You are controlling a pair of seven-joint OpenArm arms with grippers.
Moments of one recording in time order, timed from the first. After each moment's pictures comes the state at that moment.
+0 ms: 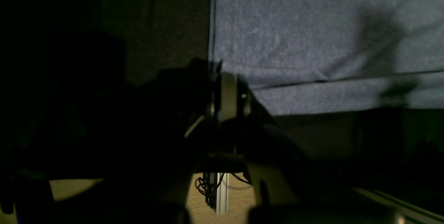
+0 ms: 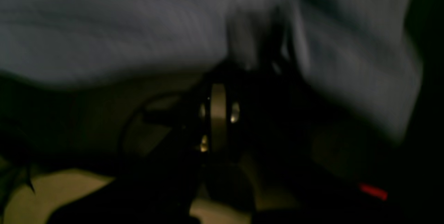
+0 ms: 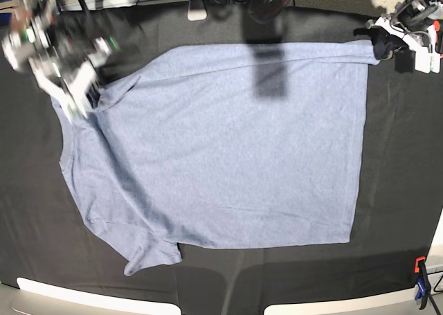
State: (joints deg) left arm 34.2 -5.8 -37.2 107.5 -41.6 -32.9 49.1; right arm -25.7 17.1 25.8 114.5 24.2 33.5 -68.8
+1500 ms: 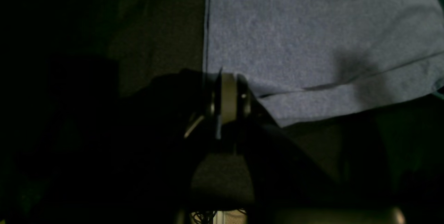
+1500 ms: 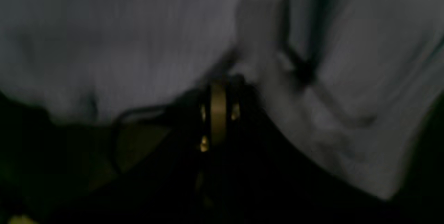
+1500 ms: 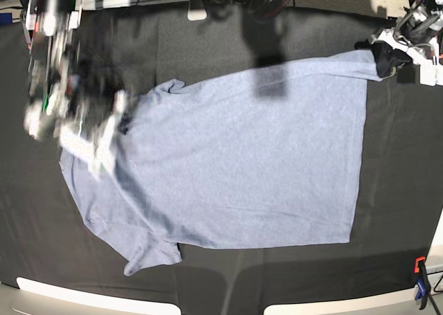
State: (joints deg) left arm 30.9 -5.7 -37.2 107.5 -42.7 -32.9 46.6; right arm -6.2 20.7 6.5 100.0 22.2 31.8 -69.1
